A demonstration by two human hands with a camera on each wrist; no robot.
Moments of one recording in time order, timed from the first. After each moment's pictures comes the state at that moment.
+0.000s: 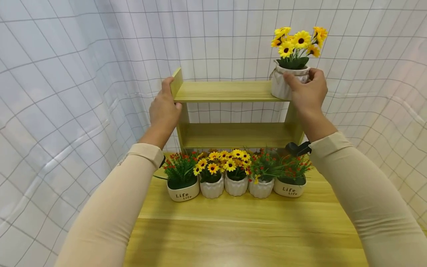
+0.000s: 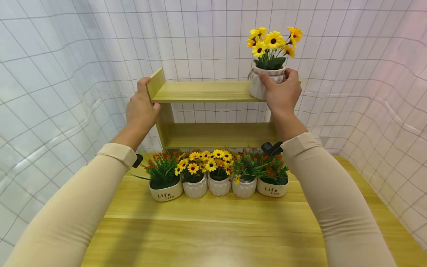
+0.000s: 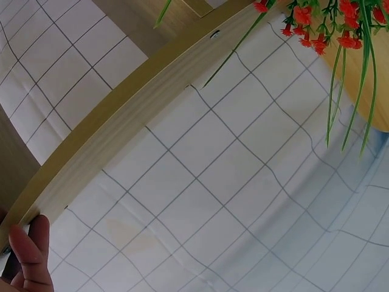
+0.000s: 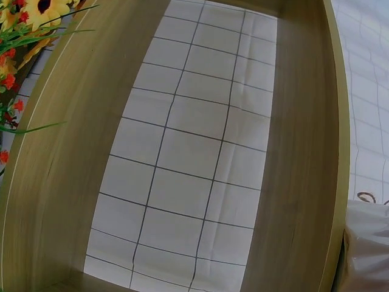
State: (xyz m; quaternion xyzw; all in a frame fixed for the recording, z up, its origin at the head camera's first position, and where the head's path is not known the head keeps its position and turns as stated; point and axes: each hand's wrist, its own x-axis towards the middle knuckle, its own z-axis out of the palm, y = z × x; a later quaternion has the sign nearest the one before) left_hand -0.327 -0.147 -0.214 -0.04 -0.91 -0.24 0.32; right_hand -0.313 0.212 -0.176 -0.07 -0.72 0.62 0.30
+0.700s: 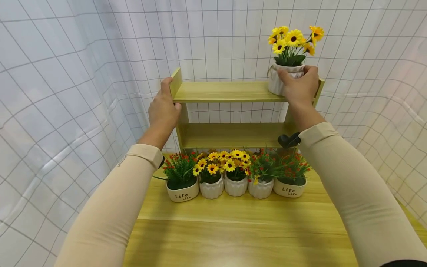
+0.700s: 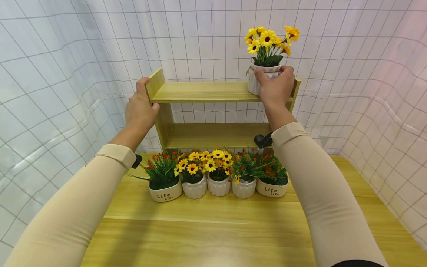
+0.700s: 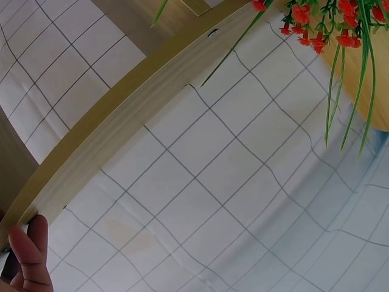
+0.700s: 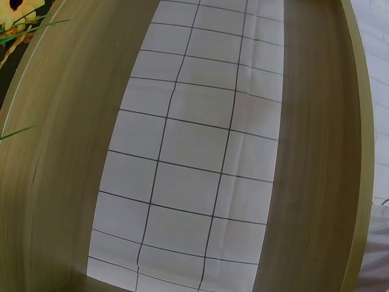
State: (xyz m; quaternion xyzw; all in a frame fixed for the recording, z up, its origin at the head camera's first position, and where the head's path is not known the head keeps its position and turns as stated) left_hand -0.328 -0.148 -0.216 -0.04 -0.91 -0.24 0.34; right_hand -0.338 0.200 -0.170 -0.10 -0.75 0.58 0.30
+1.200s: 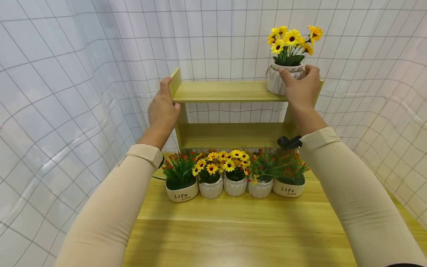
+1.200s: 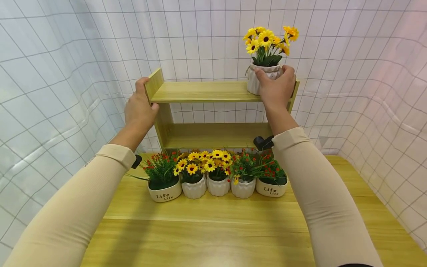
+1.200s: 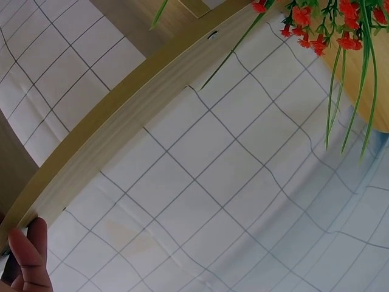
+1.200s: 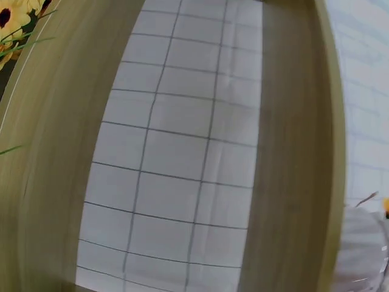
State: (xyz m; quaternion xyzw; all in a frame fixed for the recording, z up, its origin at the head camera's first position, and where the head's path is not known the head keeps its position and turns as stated) left_hand -0.328 -0.148 -0.217 -0.04 -0.91 -0.24 0.33; right_hand -0.326 0.201 -0.171 -0.10 -0.75 0.58 0.30
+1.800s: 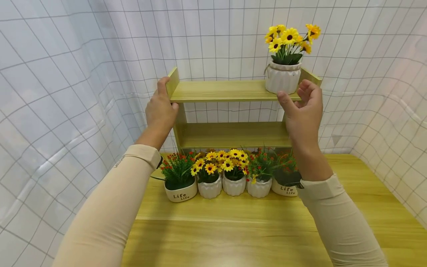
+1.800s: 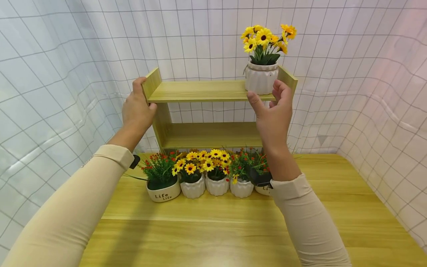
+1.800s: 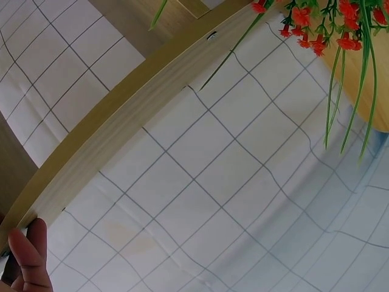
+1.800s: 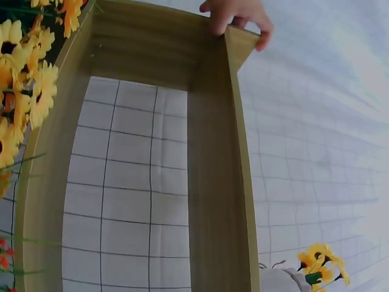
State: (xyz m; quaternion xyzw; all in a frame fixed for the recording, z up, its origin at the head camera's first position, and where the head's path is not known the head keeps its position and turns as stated) left_hand -0.329 -0.147 -0.217 -0.03 -0.91 -0.24 0.34; right_hand -0.241 0.183 -0.208 0.06 -0.64 0.68 0.34
